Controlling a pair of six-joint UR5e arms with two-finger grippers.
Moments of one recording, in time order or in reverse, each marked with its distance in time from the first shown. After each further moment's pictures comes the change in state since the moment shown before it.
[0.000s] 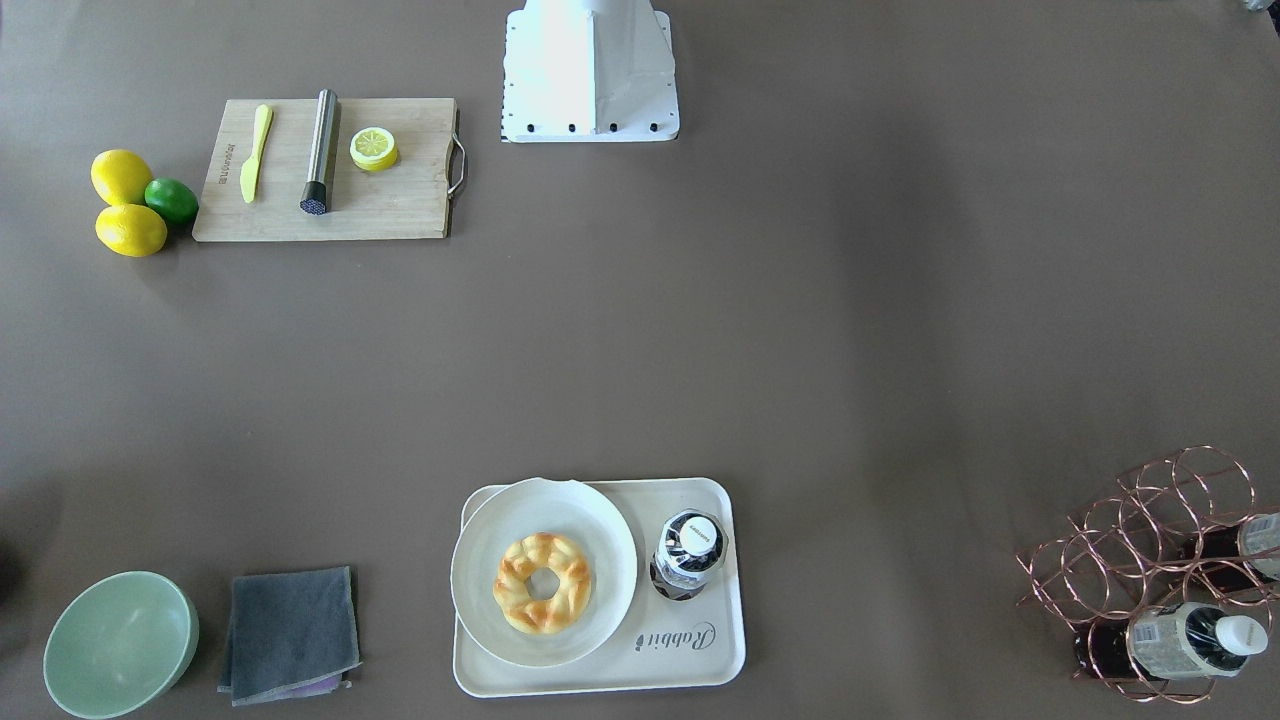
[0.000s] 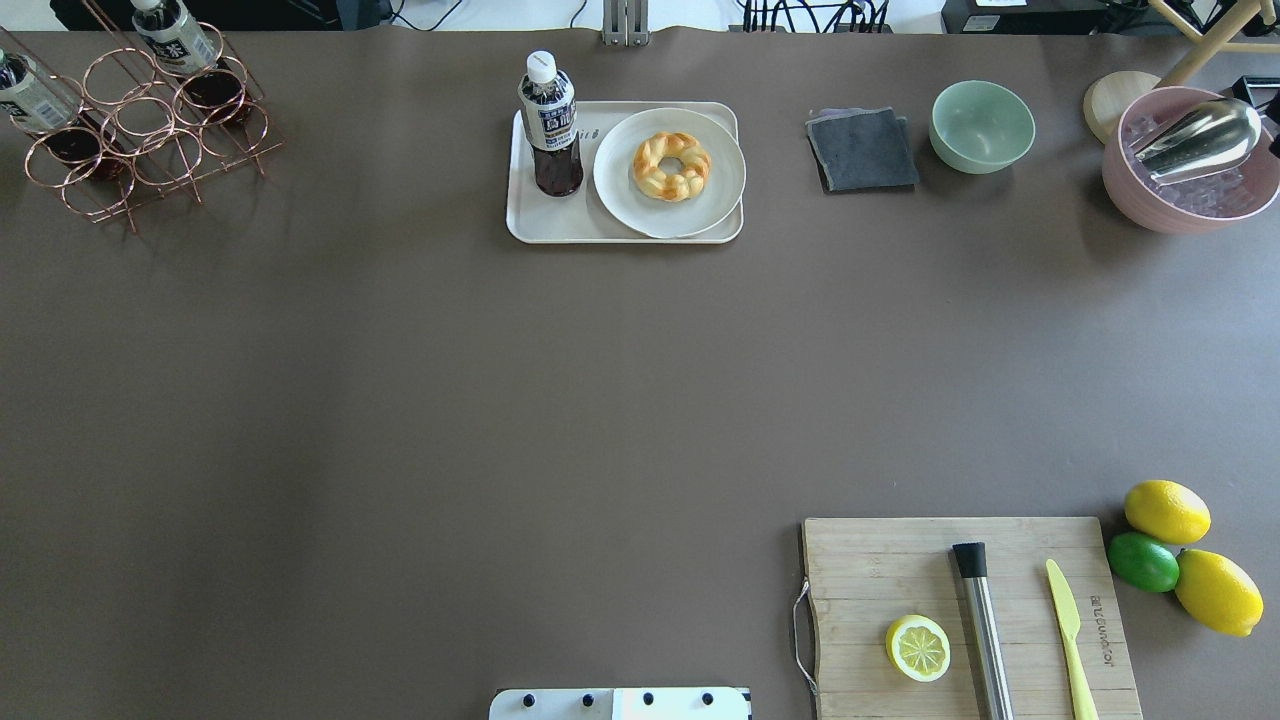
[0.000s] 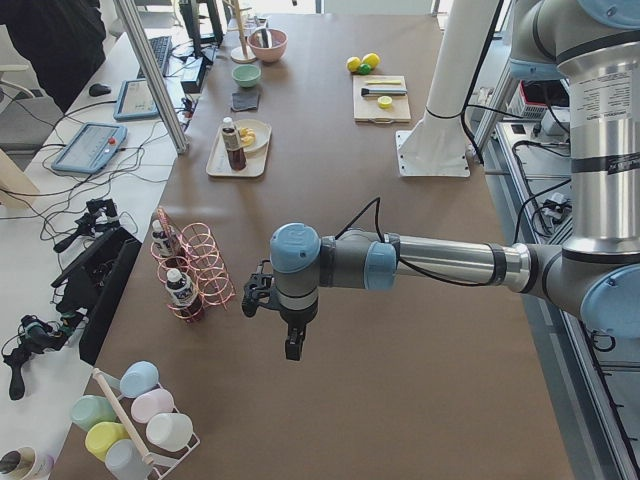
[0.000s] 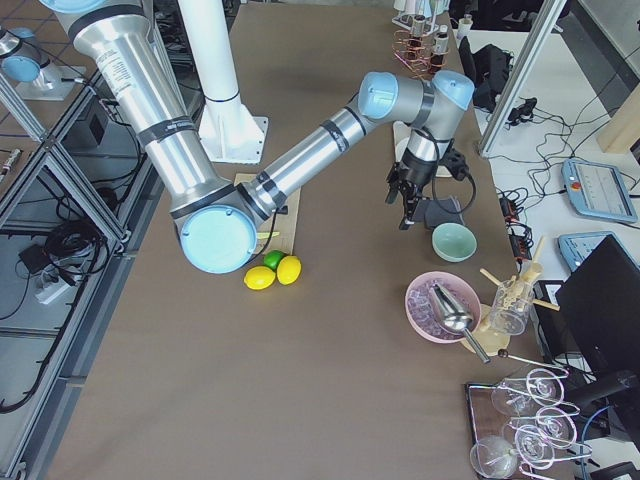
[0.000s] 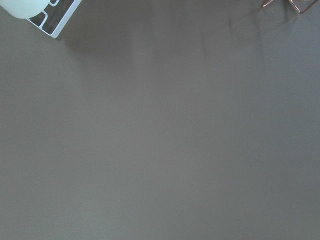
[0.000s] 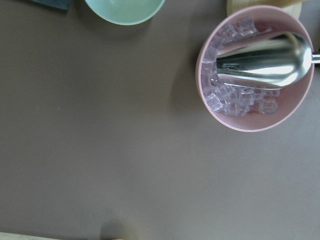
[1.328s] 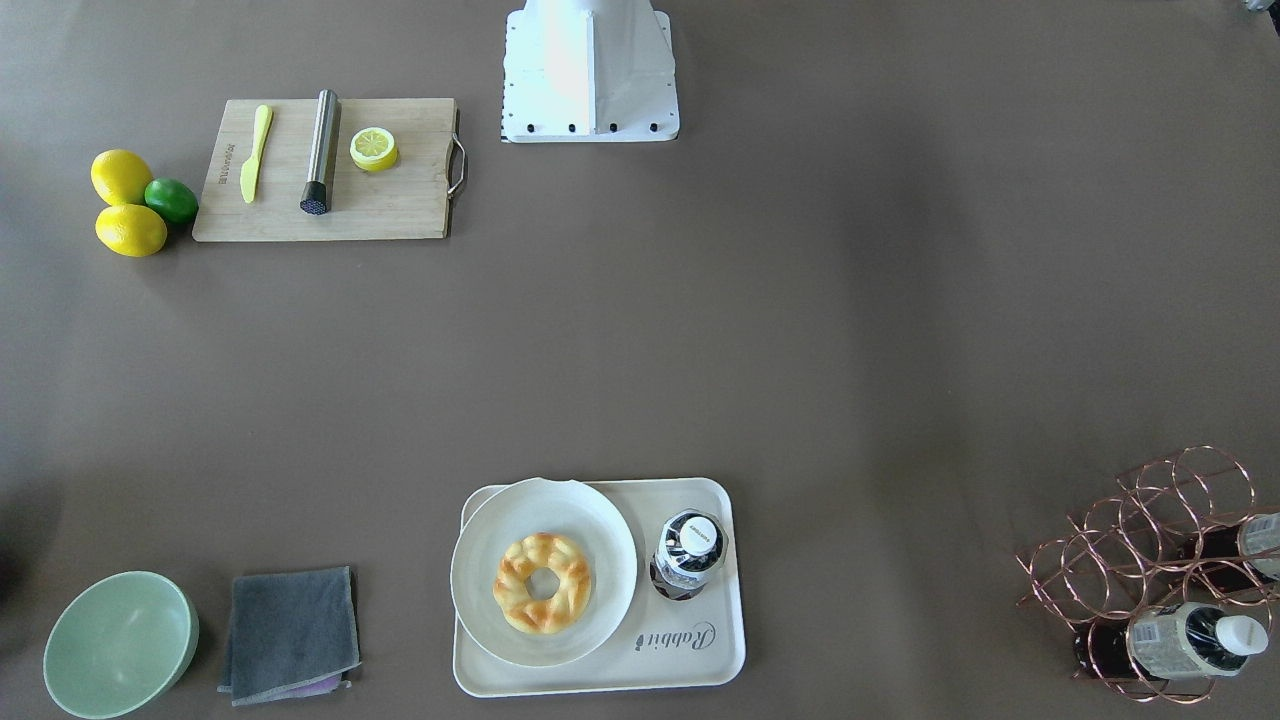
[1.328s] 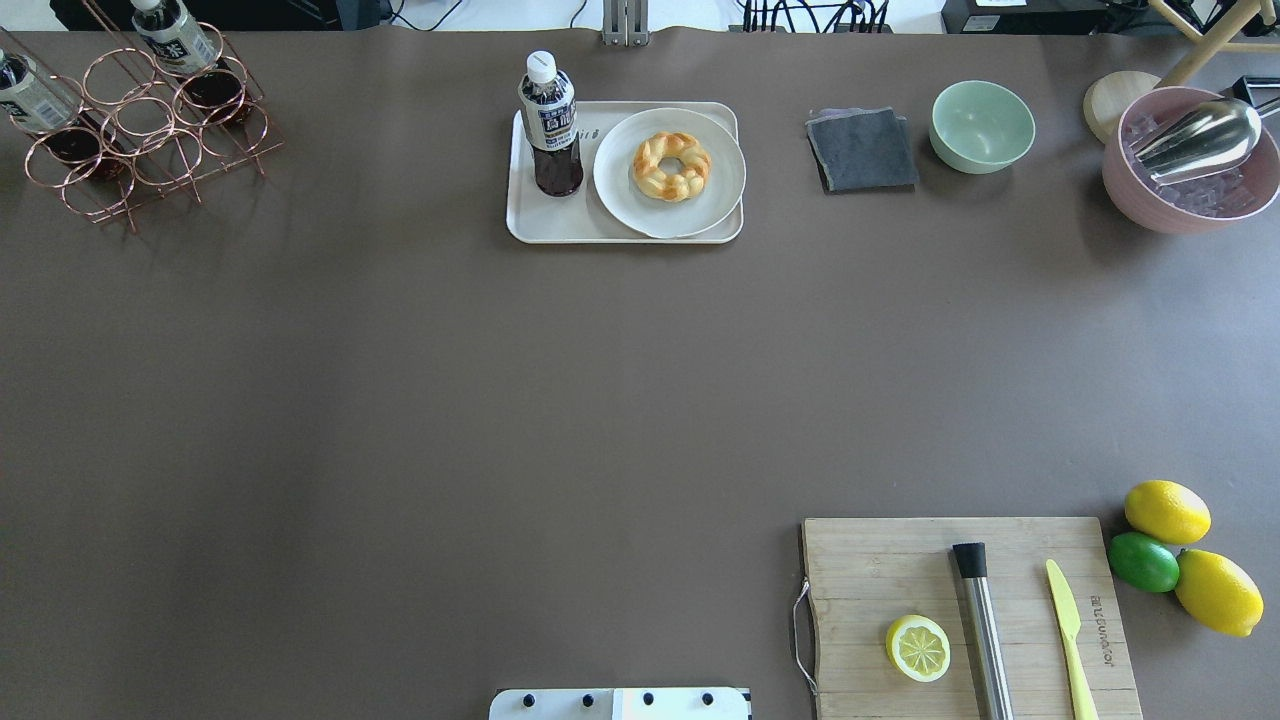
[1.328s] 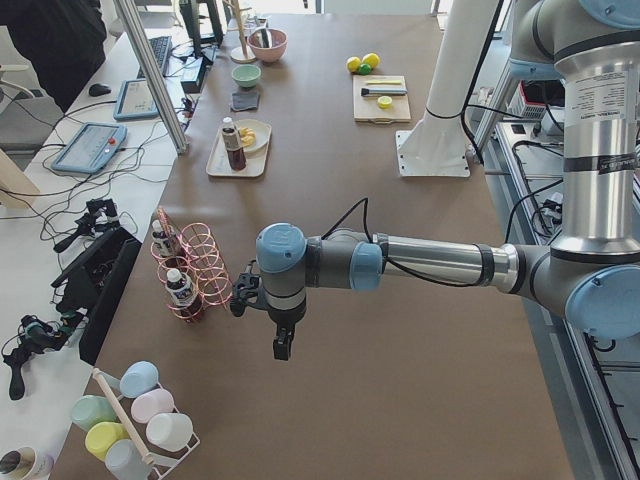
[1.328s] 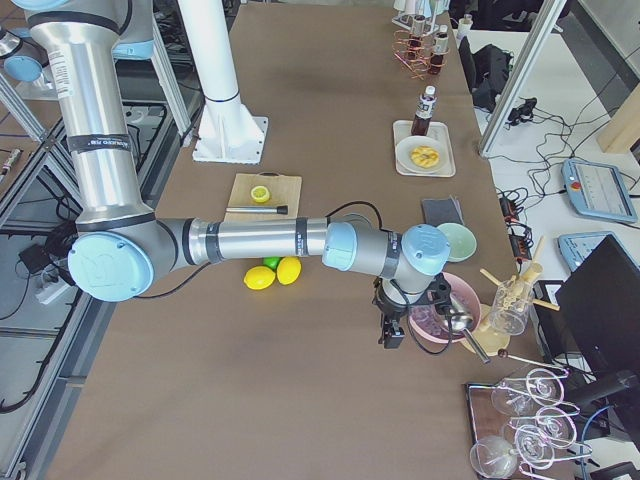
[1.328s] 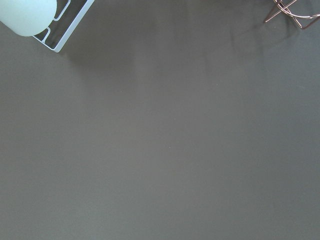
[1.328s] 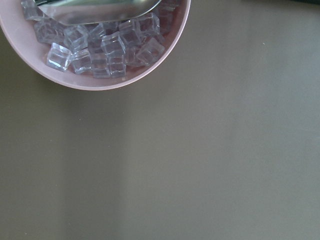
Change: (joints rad) left arm 0.001 -0.053 0.050 0.000 -0.001 0.000; right arm 0.207 -0.316 -0.289 0.560 0.183 -0.074
